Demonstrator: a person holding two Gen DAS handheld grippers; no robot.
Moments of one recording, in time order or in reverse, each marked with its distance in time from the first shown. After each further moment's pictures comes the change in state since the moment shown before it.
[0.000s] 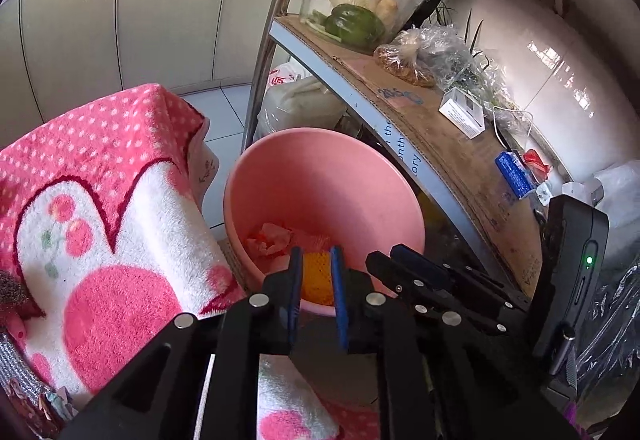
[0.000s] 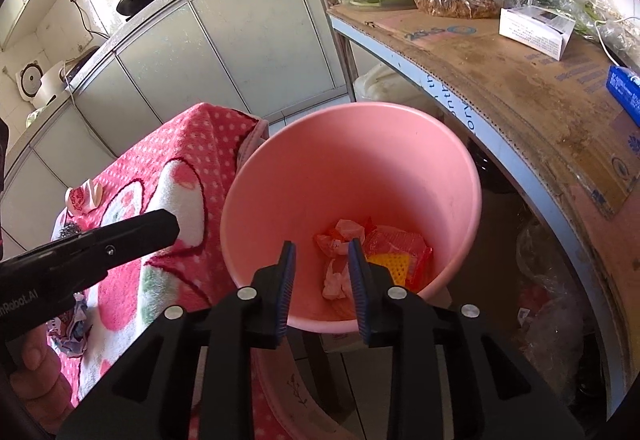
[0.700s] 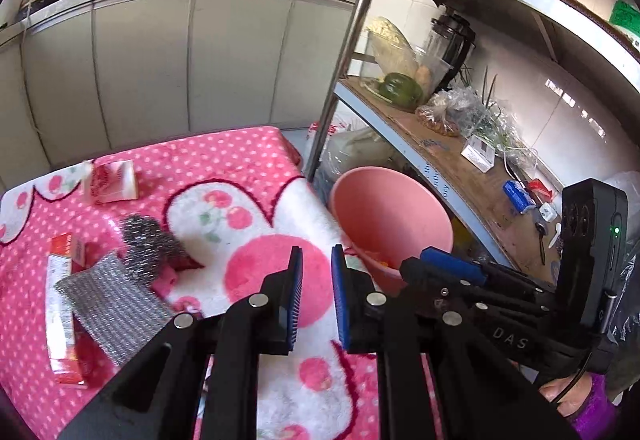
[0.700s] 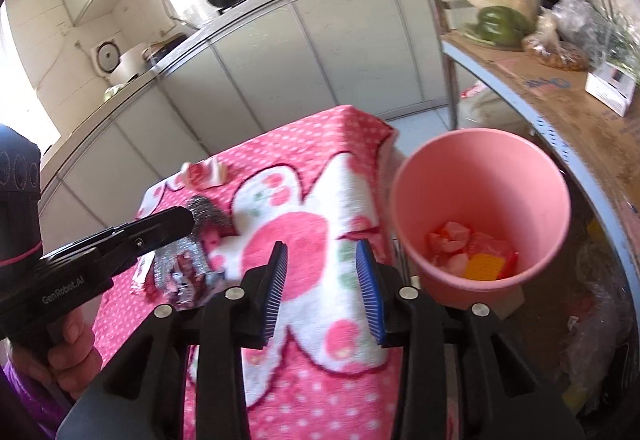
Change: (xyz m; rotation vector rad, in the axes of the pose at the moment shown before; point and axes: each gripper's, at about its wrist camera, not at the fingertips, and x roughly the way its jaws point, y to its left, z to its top) left arm -0.152 0.067 -0.054 -0.042 -0.183 0.152; right arm -0.067 0.109 -0.016 -0.141 -0.008 0.247
